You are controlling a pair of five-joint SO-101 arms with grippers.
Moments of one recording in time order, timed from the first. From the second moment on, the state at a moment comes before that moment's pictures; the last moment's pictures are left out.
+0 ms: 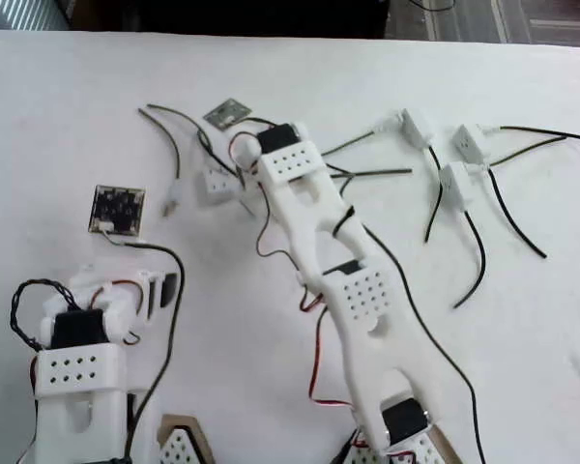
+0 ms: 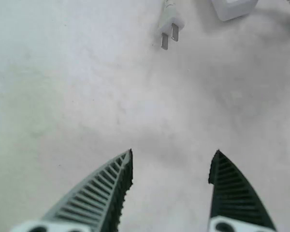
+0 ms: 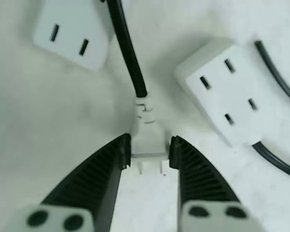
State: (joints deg) left arm -12.9 -61.1 71.9 57.1 -11.7; right arm -28.2 54.7 -51.3 85.9 18.7
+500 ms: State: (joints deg) left arm -12.9 -61.1 71.9 57.1 -11.7; right arm -27.6 56.2 -58.5 98.0 18.7
